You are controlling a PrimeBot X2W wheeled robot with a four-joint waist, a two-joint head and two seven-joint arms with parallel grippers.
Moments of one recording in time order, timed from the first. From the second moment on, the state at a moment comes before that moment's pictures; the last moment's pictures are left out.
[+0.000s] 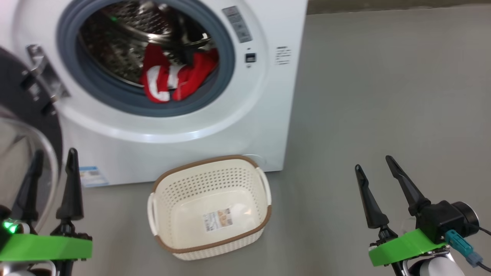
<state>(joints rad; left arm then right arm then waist) -0.19 0.23 0.12 0.09 -0.45 -0.13 -0.22 -0.06 -0.05 0.03 0.11 0.14 0.12 -0.26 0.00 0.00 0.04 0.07</state>
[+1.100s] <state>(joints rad) 0.04 0.15 0.11 0.17 -0.35 -0.12 -0.25 0.02 -0.05 -0.03 0.06 0.16 0.12 -0.26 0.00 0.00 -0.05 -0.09</state>
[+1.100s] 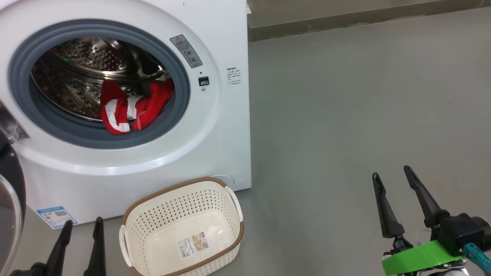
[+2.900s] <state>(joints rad) 0.04 0.15 0.16 0.19 -0.34 -0.13 -0.25 0.04 -0.04 -0.02 0.06 0.17 0.12 -0.26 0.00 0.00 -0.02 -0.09</state>
